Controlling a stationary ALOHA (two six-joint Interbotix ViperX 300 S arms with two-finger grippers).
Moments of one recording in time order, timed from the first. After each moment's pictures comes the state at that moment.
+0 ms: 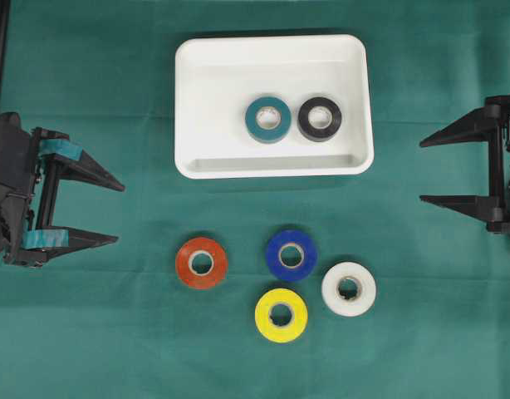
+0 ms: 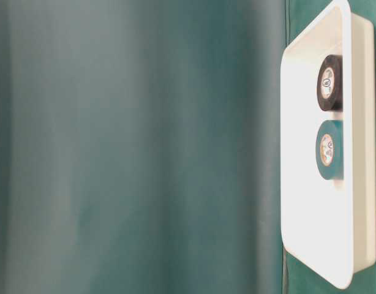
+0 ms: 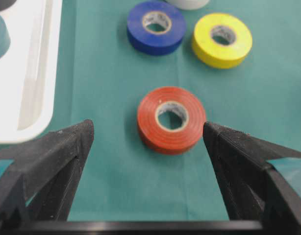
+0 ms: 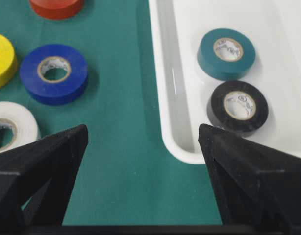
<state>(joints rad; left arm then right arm) -0.10 -0.79 1.16 0.00 0.08 -0.13 -0.04 -0.89 1.17 -0.26 0.20 0.33</state>
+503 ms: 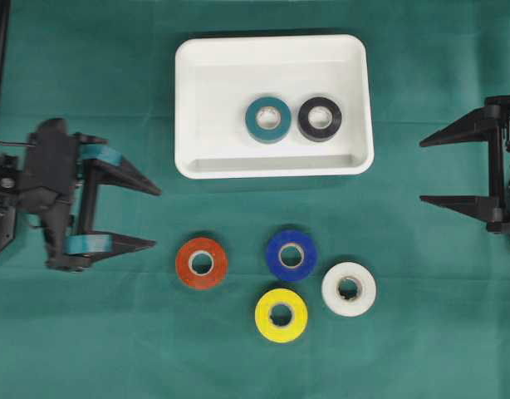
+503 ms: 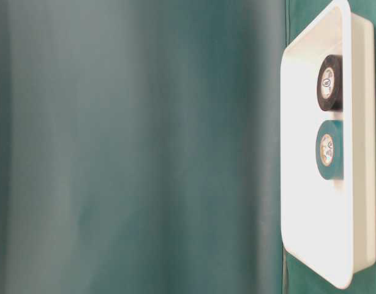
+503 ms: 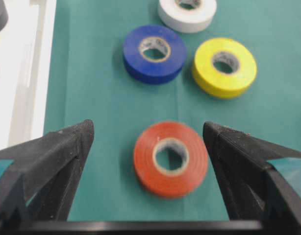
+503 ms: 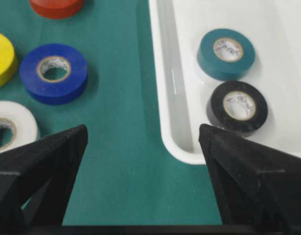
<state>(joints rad) -0.10 -0.53 1.04 0.00 -0.04 -0.12 -0.04 -0.89 1.17 -0.26 0.20 0.33</state>
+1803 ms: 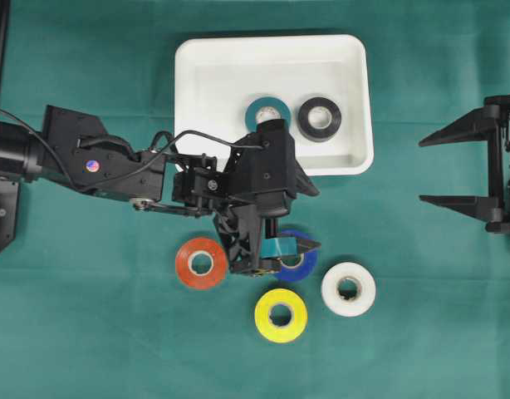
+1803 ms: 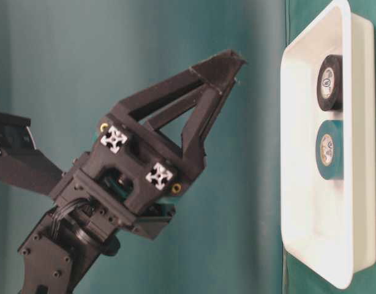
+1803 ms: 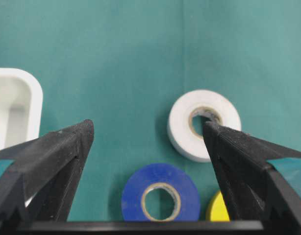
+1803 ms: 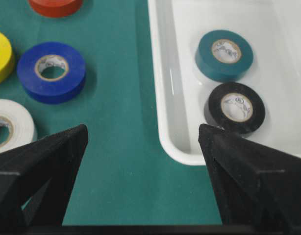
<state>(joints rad) -0.06 0.06 0.35 0.00 0.14 -0.12 -0.04 -0.89 1.17 -0.27 0.20 0.33</state>
